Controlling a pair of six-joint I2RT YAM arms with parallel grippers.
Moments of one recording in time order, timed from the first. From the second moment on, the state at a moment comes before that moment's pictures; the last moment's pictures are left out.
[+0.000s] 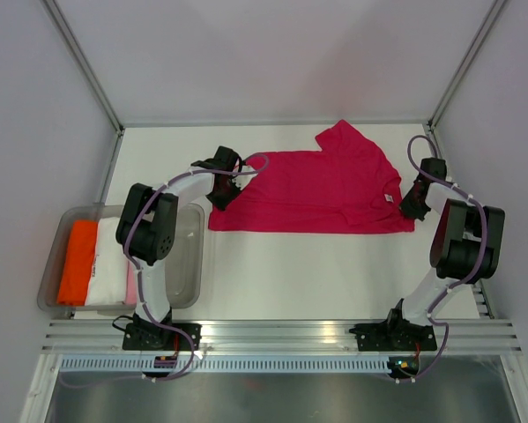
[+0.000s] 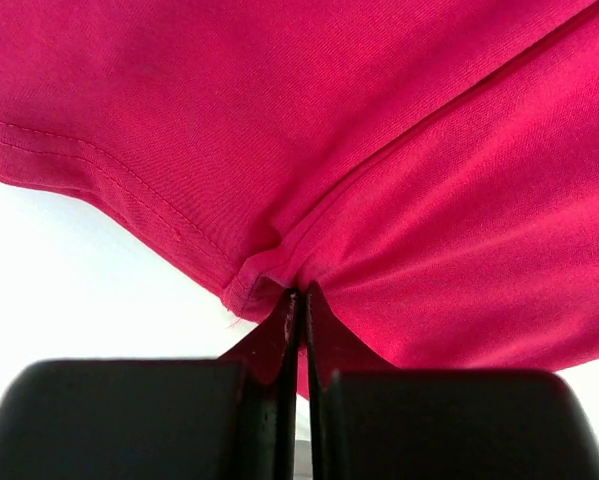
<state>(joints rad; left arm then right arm) -0.38 2.00 1.39 -0.59 -0.04 0.44 -0.27 1.76 1.05 -0.39 0.10 0.44</state>
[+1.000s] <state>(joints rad) -0.48 1.70 1.21 -0.65 0.06 0.53 -0.35 1.55 0.82 -0.40 0.04 0.48</state>
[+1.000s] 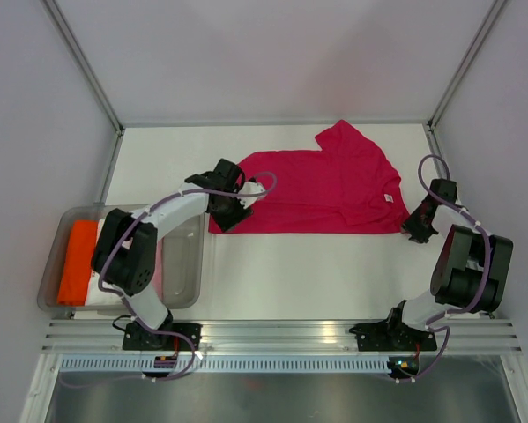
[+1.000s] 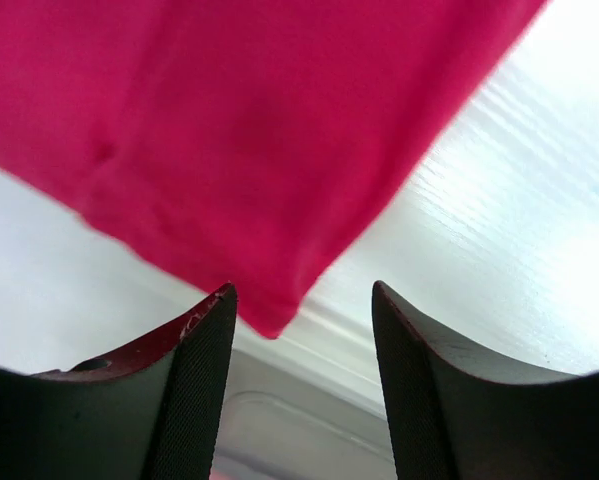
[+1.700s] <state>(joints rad) -0.49 1.84 1.16 -0.58 -0.13 0.59 -0.35 1.47 0.82 -0.36 -0.03 0.49</state>
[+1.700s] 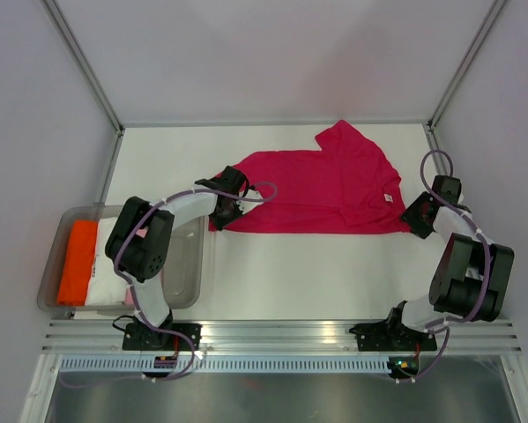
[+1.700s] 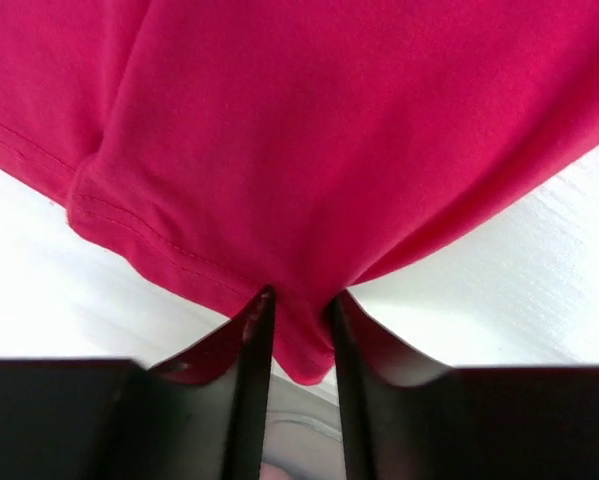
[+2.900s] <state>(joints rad) -0.57 1.47 0.90 -0.82 0.21 0.61 -0.46 0.85 0.54 -0.65 0.10 0.70</state>
